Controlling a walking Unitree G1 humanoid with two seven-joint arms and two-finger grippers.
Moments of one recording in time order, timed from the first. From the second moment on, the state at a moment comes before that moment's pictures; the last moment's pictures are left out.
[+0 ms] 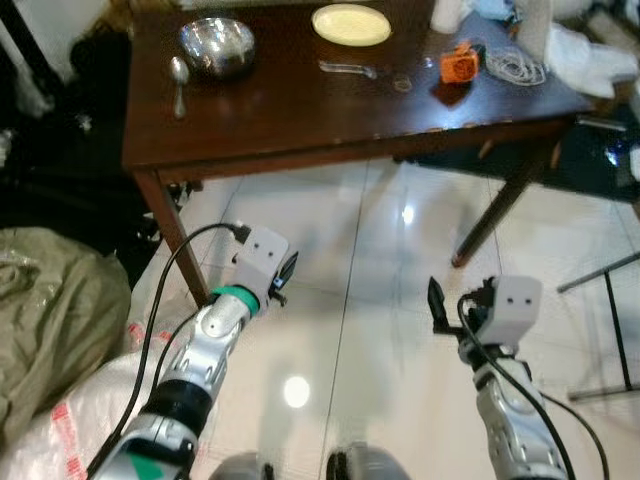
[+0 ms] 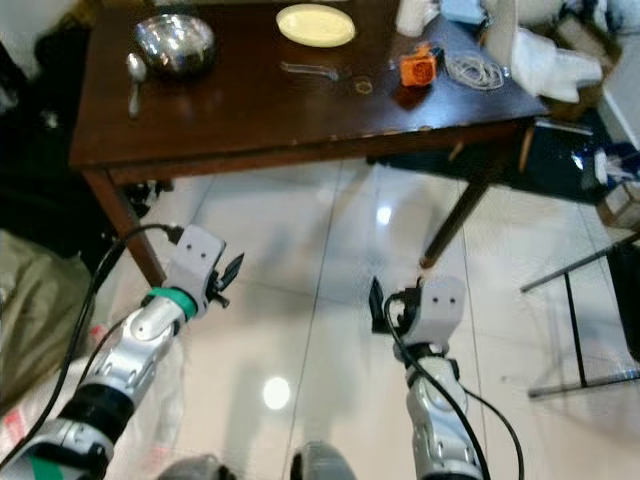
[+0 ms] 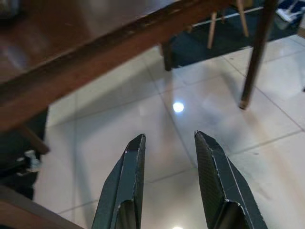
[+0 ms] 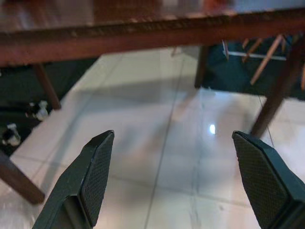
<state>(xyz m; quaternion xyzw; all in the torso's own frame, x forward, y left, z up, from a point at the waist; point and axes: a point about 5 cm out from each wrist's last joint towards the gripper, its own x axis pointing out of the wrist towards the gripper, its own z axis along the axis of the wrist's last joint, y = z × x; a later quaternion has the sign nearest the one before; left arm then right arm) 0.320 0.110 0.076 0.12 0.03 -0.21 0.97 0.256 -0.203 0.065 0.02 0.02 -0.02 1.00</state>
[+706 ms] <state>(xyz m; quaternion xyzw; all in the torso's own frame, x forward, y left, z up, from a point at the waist) 0.319 0.115 0.072 0.12 0.04 -0.20 0.97 0.255 -0.196 0.060 0.02 0.03 -0.01 1.00</state>
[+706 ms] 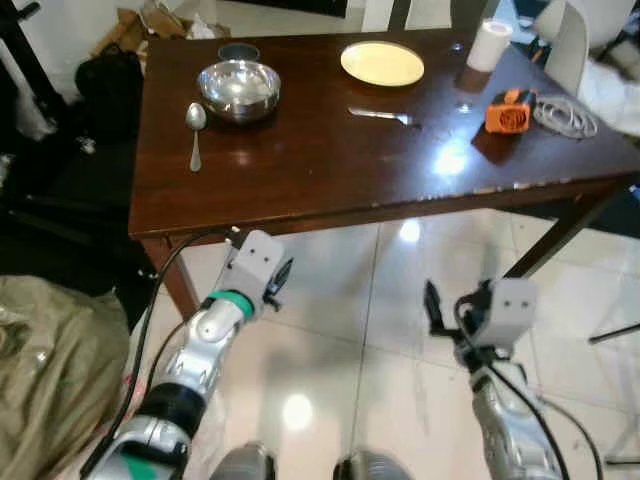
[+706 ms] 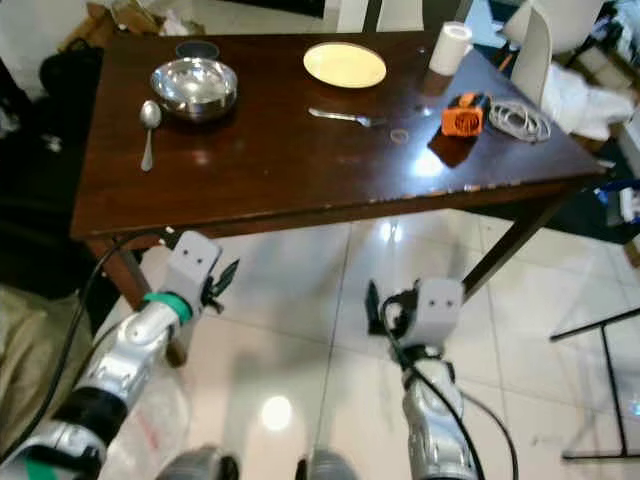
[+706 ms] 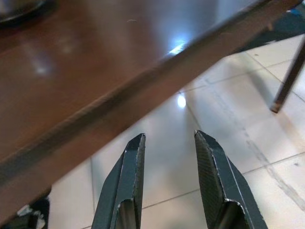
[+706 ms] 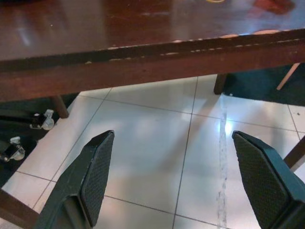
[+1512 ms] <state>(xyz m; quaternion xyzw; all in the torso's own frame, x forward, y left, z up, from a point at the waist) 0.318 0.098 0.073 0.11 0.03 -0.22 0.97 0.255 -0.207 0.063 0.01 0.02 -0.02 1.00</state>
